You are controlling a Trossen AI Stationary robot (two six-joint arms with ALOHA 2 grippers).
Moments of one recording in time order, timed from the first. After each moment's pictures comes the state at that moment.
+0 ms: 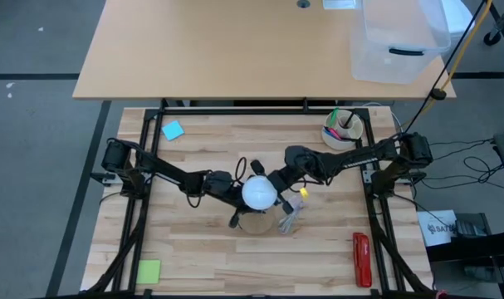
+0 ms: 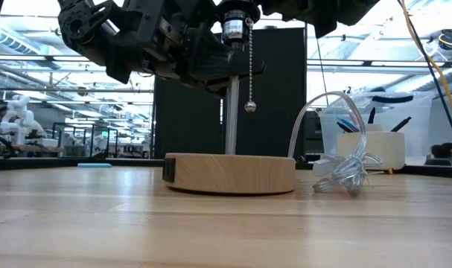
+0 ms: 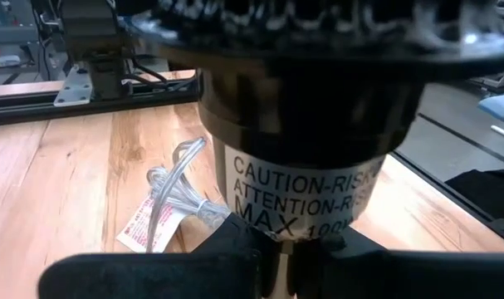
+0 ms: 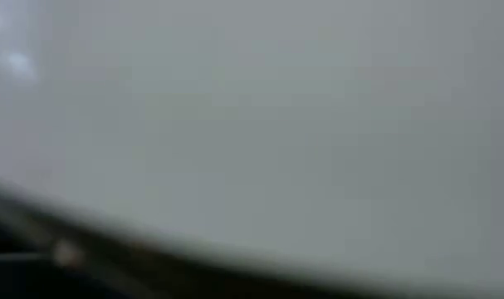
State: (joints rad) left arm -0.13 1.79 0.75 0.78 0.32 0.05; right arm 0.00 1.61 0.99 0.55 -0.62 -0.13
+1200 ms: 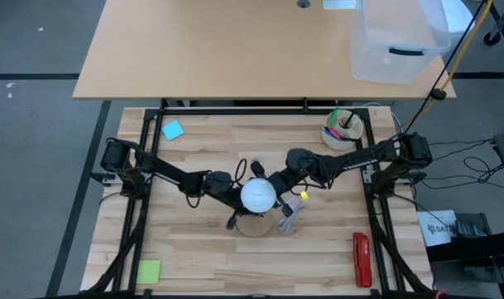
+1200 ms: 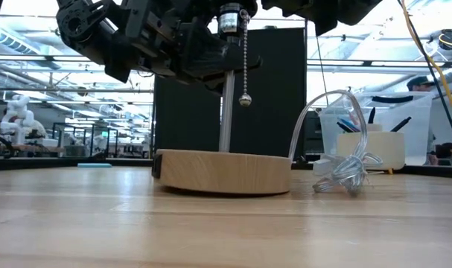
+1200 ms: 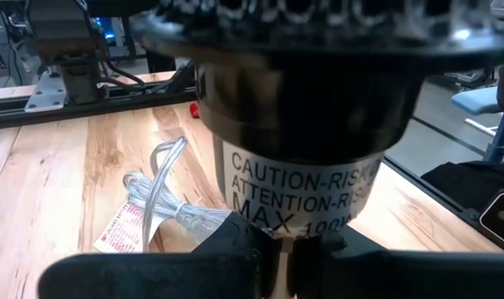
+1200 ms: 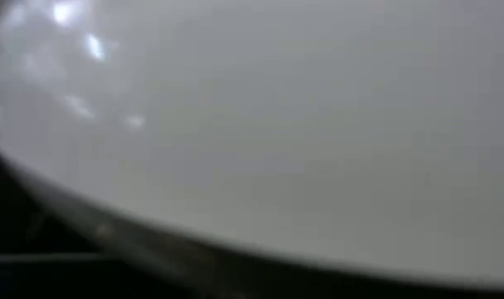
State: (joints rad) left arm -0.13 1.79 0.75 0.77 0.37 0.06; right arm 0.02 1.61 0.98 0.64 -0.59 -0.10
